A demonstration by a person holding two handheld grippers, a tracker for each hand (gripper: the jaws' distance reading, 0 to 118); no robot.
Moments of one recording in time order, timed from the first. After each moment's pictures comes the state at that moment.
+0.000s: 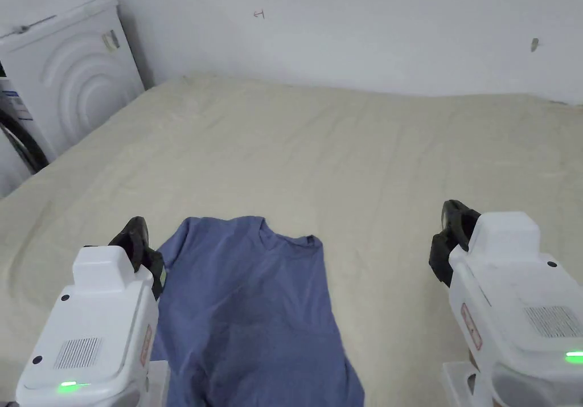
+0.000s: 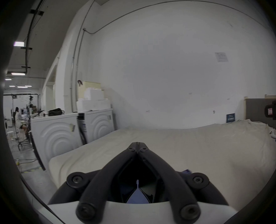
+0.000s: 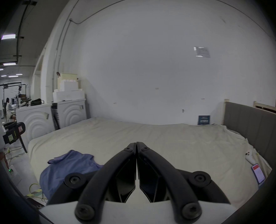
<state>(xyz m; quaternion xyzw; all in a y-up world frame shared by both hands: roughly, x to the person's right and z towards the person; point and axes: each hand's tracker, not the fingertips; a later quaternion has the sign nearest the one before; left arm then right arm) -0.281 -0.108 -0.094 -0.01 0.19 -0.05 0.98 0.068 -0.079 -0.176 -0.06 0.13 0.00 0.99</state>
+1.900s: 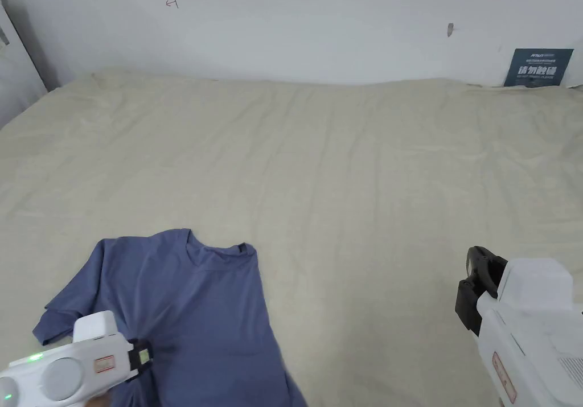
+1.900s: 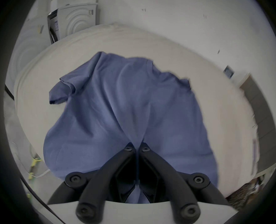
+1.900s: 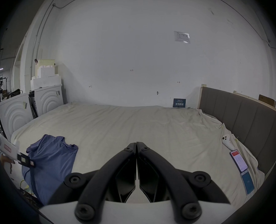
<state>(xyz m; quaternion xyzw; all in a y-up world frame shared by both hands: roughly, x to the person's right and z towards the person) -0.317 -0.226 -0.217 -0.43 0.05 0.18 0.88 0.153 -0.113 -0.171 -0.14 0.01 0.01 0.99</state>
